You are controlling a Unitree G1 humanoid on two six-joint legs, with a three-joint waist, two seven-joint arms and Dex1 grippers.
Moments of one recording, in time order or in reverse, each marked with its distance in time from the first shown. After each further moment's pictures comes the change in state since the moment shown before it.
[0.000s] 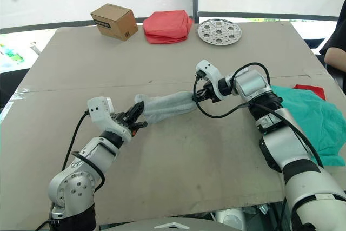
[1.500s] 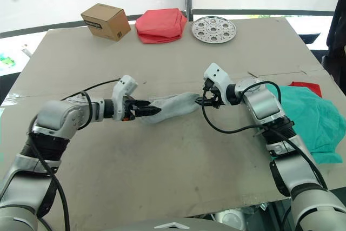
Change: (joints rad) left arm -0.585 0.623 -0.438 0.726 0.170 0.080 -0.891; right arm 0.307 -0.044 -0.114 -0.425 -0.119 -0.165 -0.139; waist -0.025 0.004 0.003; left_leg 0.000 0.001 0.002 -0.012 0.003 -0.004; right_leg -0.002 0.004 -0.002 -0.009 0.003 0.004
